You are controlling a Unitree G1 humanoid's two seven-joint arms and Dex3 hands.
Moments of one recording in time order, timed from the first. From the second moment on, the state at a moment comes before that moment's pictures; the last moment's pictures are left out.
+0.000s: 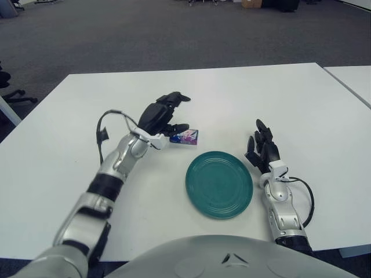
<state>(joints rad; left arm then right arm) -0.41 0.38 -0.30 0.45 0.76 -0.53 0.11 0.16 0.01 0.02 0.10 -0.07 -0.11 -0.10</state>
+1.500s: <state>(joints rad) -0.75 0.31 -0.64 1.11 0.80 -0.64 0.06 0.18 0.03 0.02 0.12 -0.06 -0.16 -0.11</state>
